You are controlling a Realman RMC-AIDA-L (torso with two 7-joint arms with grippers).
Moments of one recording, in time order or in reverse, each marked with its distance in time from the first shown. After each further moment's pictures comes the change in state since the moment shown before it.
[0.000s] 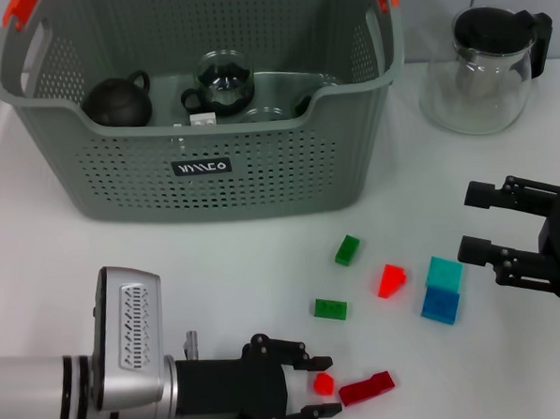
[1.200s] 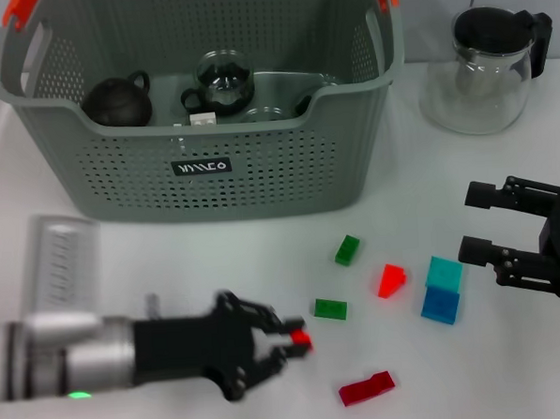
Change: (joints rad) left arm 0.047 0.003 -0.062 0.212 -0.010 0.196 -0.245; right arm -0.001 0.000 0.002 0.001 0.000 -0.002 0.000
